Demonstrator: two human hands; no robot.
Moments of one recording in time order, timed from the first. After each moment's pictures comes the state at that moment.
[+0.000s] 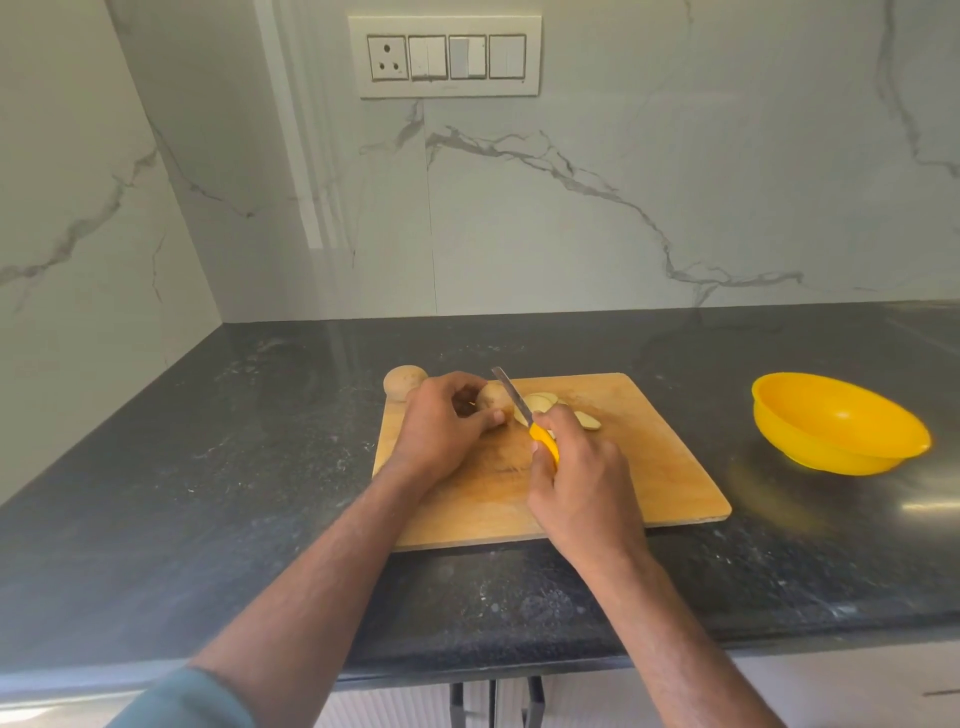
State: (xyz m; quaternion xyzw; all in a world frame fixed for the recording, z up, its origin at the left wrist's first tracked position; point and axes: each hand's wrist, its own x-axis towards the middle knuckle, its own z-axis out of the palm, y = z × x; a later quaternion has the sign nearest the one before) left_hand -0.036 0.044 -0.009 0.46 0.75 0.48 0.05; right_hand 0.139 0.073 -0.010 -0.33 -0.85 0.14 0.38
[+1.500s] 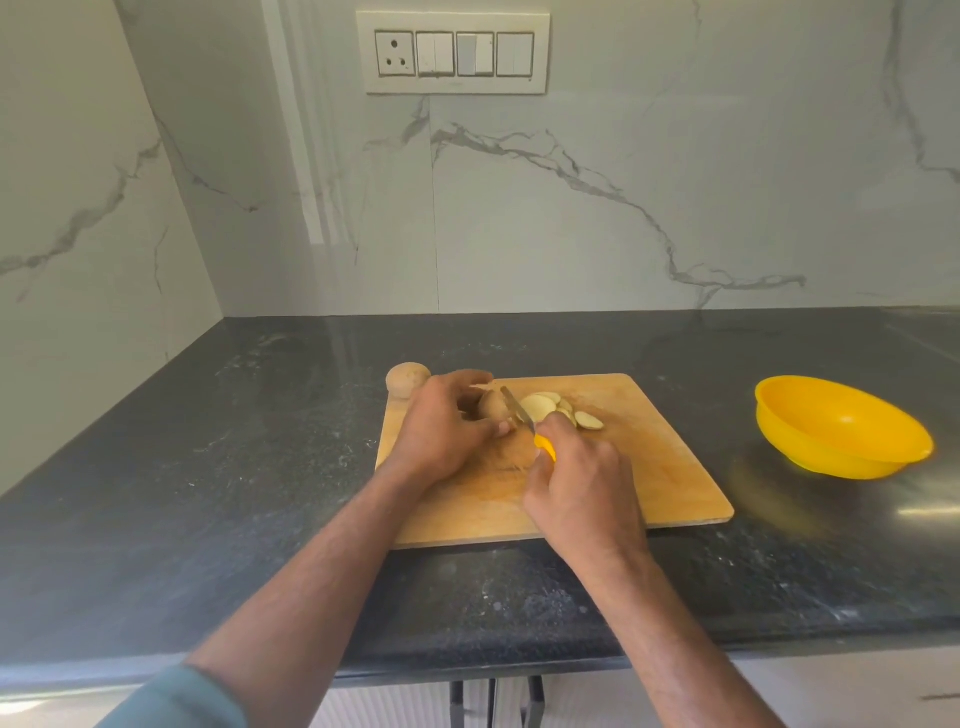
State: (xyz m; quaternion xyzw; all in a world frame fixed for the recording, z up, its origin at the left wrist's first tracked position) left_hand -0.035 0.038 -0.006 0.47 0.74 0.48 0.08; right_hand 0.136 0.069 -0.008 -0.36 -0.86 0.08 0.35
